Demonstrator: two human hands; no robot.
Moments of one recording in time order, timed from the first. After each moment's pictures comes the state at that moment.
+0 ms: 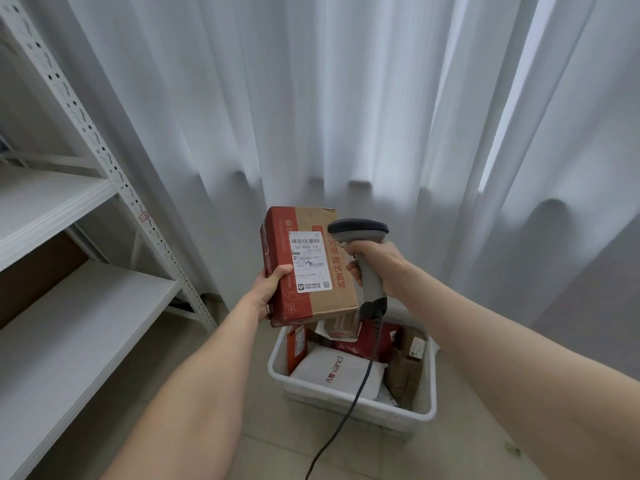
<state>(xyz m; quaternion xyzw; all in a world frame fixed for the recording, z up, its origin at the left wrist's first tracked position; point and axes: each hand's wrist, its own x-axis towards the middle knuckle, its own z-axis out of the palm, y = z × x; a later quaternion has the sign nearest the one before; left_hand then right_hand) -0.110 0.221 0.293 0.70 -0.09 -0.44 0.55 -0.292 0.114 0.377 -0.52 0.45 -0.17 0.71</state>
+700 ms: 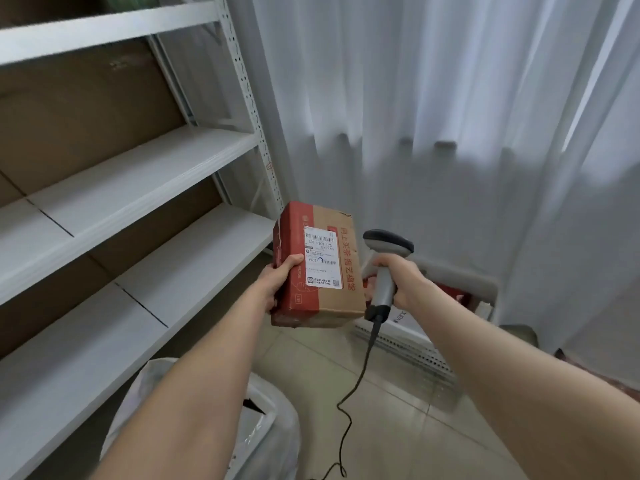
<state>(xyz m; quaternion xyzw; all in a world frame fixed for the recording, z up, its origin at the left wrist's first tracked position) -0.206 0.530 0.325 0.75 -0.01 -0.36 0.55 -0.366 0.362 0.331 -0.44 0.46 -0.09 0.76</state>
